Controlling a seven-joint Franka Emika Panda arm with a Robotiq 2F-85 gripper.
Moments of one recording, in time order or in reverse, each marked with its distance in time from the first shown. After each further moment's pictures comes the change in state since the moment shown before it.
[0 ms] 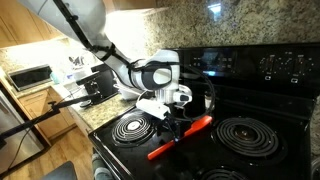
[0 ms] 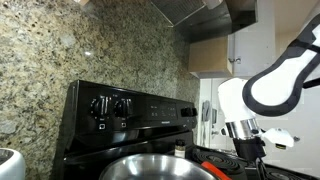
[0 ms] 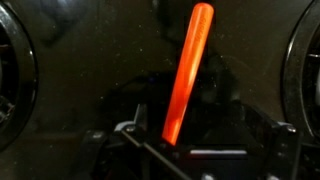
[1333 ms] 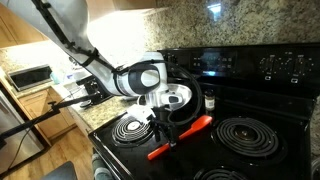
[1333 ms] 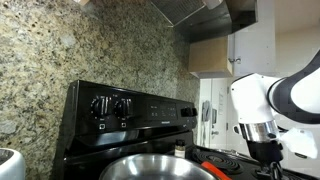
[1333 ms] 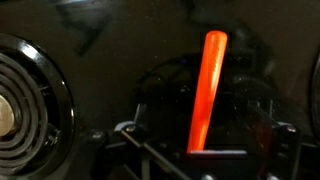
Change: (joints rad) arm 0.062 -0.099 -0.052 -0.170 -0.171 0.126 0.275
